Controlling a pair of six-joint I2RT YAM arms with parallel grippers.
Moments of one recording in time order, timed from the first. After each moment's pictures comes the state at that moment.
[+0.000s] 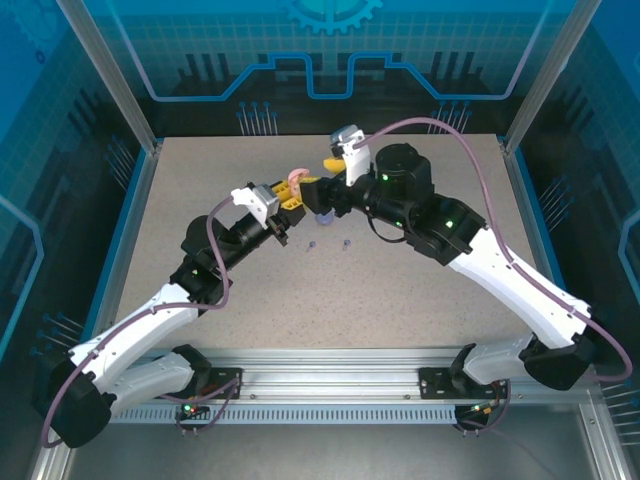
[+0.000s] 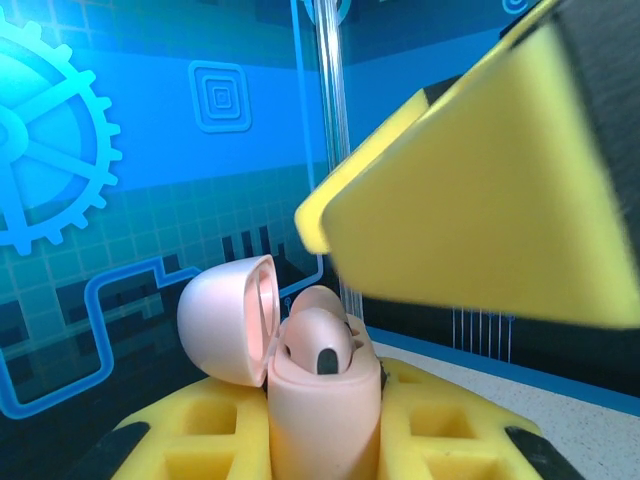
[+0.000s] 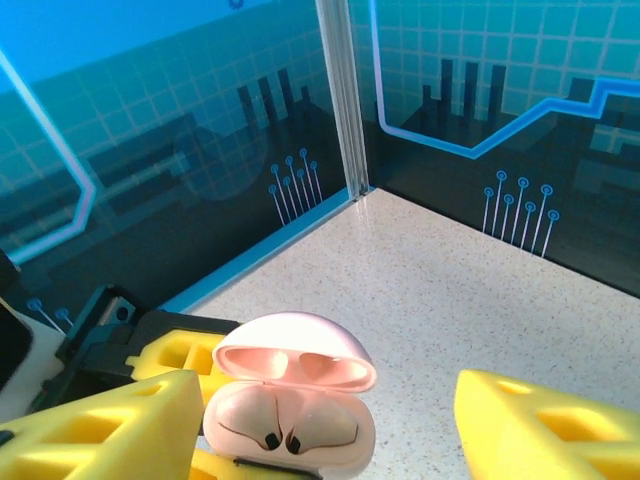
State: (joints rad) left arm -0.58 1.01 0.73 0.54 0.23 0.04; right arm 0.84 1.33 1.57 -0.45 0.00 0.19
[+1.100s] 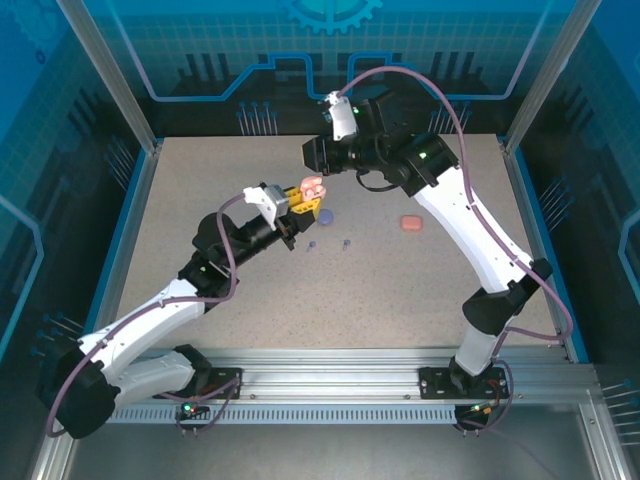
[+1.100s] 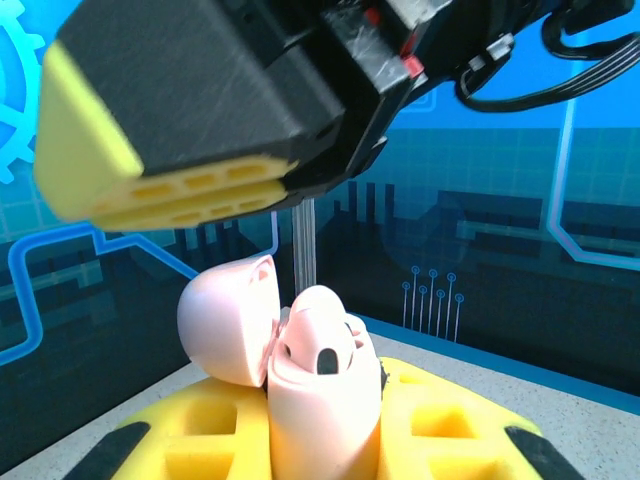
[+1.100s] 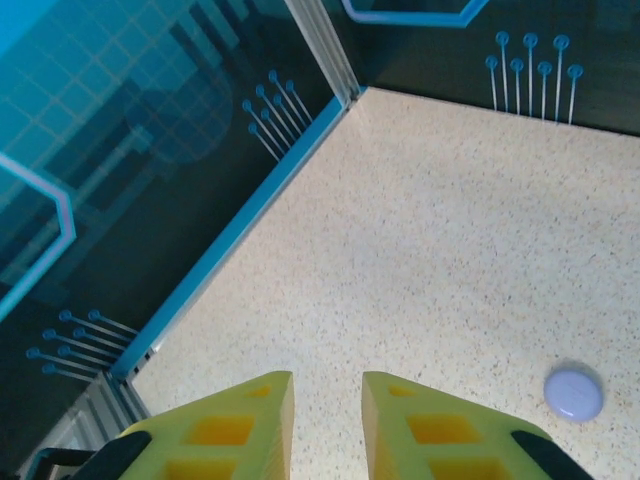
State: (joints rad) left arm -0.60 1.07 0.73 0.54 0.29 -0.04; right arm 0.67 1.76 2.16 -0.93 -0.25 0.35
